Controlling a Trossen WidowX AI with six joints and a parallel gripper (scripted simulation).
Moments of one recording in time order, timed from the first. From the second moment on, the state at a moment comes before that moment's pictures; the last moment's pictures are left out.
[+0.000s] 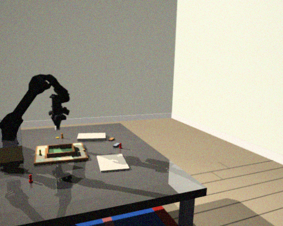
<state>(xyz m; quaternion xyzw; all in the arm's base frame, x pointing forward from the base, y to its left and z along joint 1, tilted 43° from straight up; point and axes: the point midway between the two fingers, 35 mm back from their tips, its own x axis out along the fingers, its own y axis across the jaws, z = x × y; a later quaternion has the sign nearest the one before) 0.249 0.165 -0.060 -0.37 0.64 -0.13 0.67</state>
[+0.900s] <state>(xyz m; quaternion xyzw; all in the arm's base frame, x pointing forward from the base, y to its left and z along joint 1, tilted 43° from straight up) 0.269 0.100 -0.021 -0.58 0.64 0.11 0.49</state>
